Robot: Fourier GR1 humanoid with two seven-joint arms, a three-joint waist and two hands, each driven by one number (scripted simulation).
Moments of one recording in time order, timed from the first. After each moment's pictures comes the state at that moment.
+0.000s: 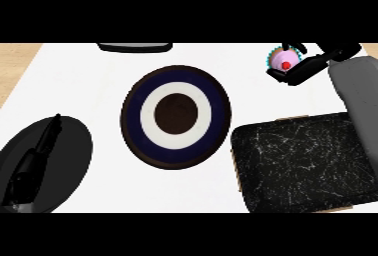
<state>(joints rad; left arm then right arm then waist) 0.06 0.33 0.07 -1.48 -0.15 0.02 -0.13 -0.98 -0.43 -0.01 -0.72 0.32 0.28 -0.75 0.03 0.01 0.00</state>
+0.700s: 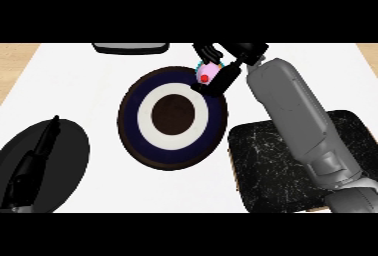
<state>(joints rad) 0.08 0.31 0.09 -1.50 -0.17 0.02 -0.12 -1.09 -0.15 0.12 -0.77 0.40 0.29 -0.44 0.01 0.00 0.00</state>
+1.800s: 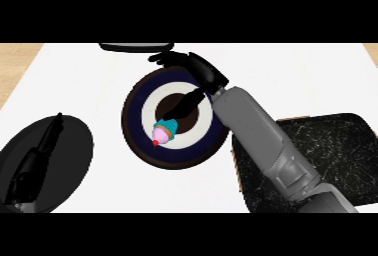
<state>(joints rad) 0.06 0.29 0.10 -1.49 -0.19 0.00 -0.13 -1.07 0.00 0.29 -0.59 0.04 0.08 -0.32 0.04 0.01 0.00</state>
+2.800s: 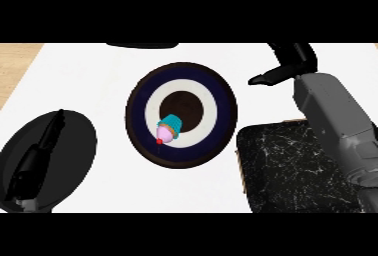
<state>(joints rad) 0.04 0.29 0.11 -1.49 -0.19 -0.02 -0.14 -1.08 -0.30 -0.09 -0.28 -0.20 0.39 -0.57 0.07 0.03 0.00</state>
